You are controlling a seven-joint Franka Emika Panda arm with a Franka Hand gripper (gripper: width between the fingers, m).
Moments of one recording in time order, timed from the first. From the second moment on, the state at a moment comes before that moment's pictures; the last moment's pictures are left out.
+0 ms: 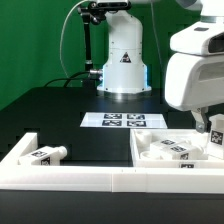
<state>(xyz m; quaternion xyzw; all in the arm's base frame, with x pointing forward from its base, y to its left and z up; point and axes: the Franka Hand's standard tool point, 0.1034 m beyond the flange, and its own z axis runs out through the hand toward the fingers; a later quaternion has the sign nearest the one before) 0.624 0.109 0.080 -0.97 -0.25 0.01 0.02</state>
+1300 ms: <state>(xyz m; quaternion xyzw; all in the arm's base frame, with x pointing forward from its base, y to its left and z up) 0.623 0.113 0.079 -0.96 0.28 0.02 0.01</state>
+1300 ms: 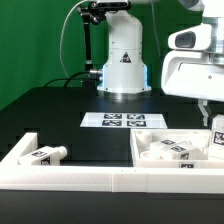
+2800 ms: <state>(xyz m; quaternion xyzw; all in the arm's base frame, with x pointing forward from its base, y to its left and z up) 0.628 0.109 0.082 -0.91 -0.42 0.02 -0.01</state>
